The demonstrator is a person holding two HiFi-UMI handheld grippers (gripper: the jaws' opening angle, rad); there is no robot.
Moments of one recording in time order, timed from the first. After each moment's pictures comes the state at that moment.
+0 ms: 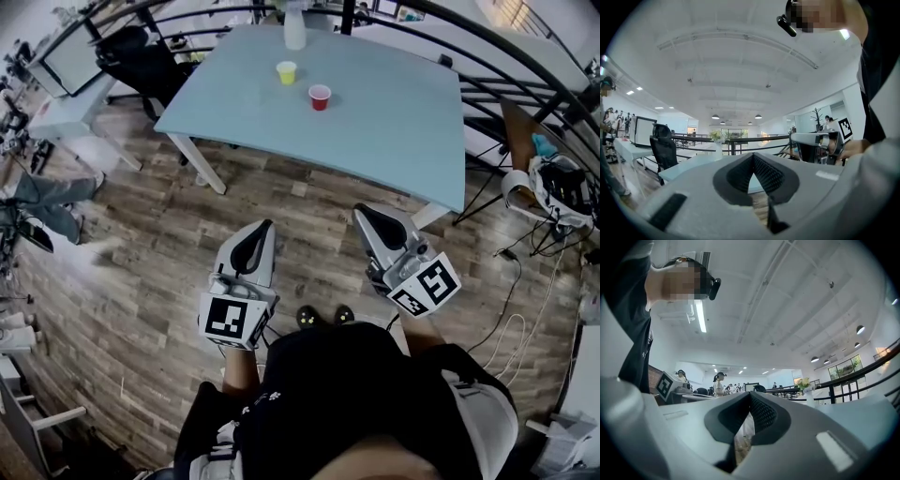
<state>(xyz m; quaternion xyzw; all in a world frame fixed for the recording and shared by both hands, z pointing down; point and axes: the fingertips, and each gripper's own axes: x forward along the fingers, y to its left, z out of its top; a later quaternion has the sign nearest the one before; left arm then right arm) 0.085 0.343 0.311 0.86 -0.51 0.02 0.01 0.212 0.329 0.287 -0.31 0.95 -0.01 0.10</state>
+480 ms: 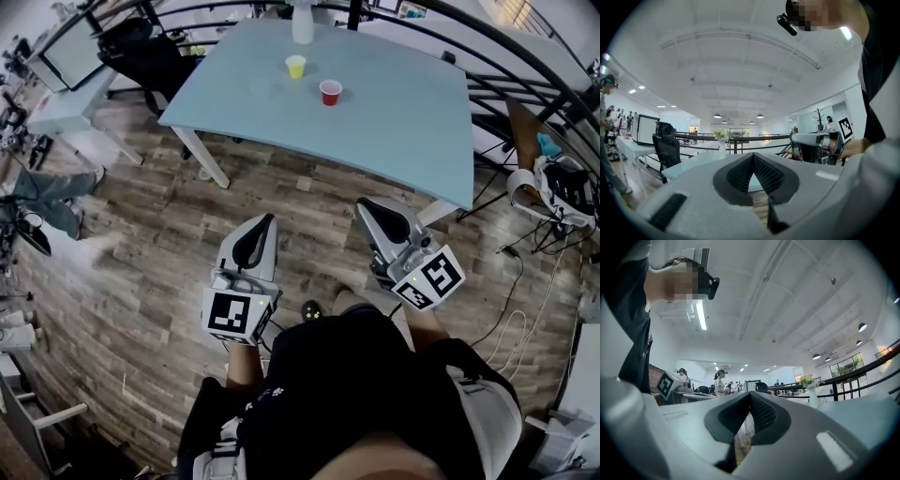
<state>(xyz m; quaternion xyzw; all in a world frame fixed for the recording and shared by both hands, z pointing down) 0.054 0.334 0.317 0.86 -0.51 0.02 0.02 0.183 0.318 0.292 -0.30 0.95 -0.01 0.09</state>
